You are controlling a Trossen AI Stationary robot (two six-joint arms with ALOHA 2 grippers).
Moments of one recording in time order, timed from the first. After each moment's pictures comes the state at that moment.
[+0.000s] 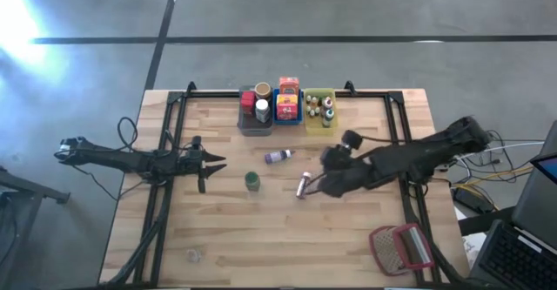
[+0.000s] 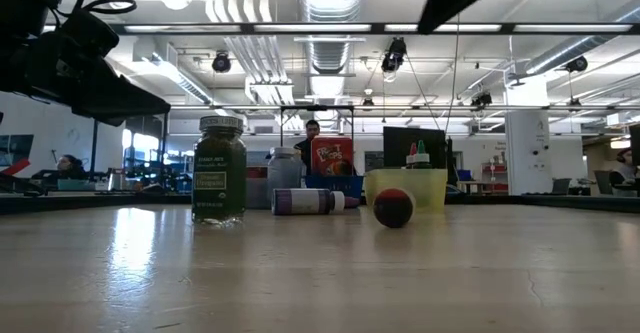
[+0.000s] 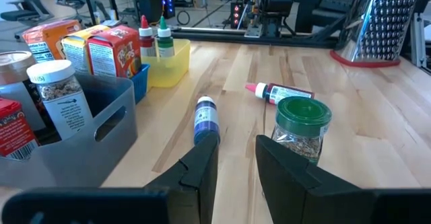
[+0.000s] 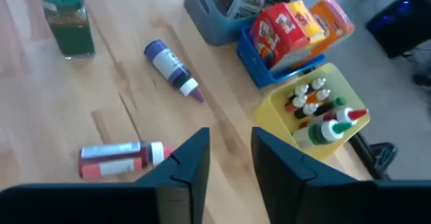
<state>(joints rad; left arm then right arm) -0.16 0.33 0.01 0.07 -0.36 -0.08 0.34 1.51 1.37 -1.03 0.74 0.59</state>
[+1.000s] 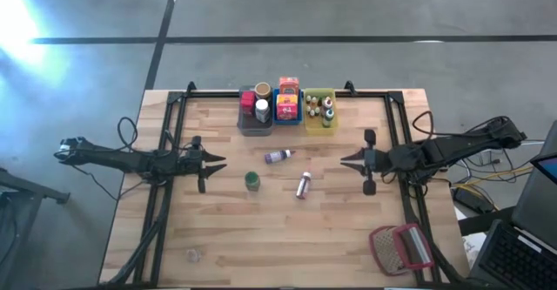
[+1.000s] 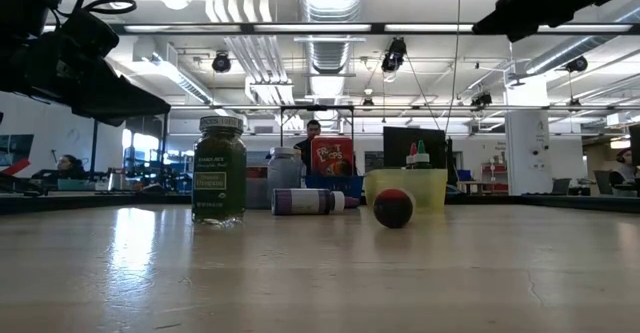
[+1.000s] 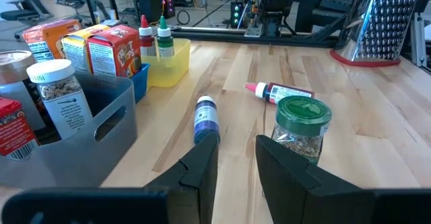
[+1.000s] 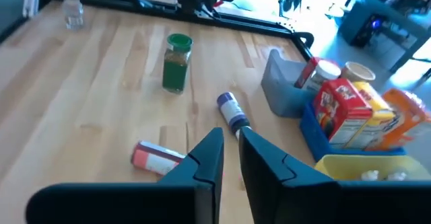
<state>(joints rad) -0.16 0.33 0.01 0.07 -0.36 -0.08 0.28 0.71 0.55 -0.26 0.40 0.01</state>
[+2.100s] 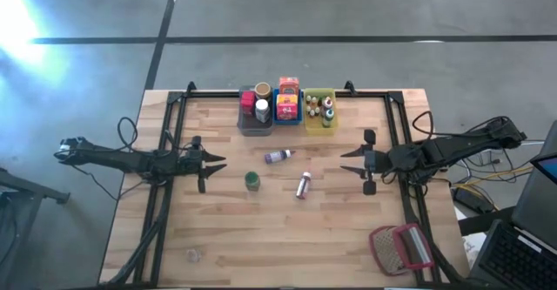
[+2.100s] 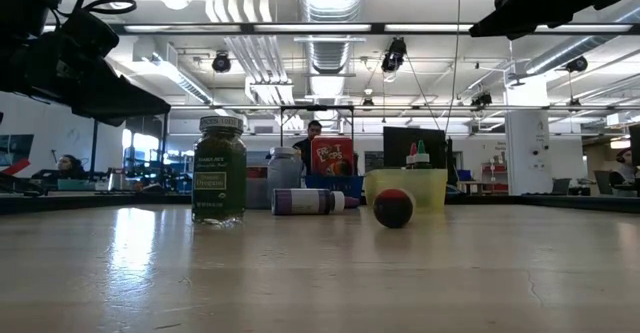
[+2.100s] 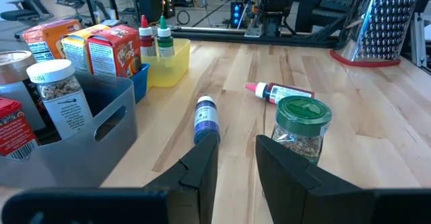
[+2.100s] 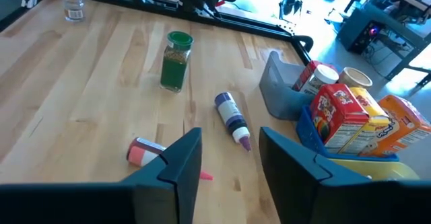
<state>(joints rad) -0.16 0.33 0.01 0.07 -0.36 -0.08 0.28 0.71 0.55 -0.26 0.40 -0.05</state>
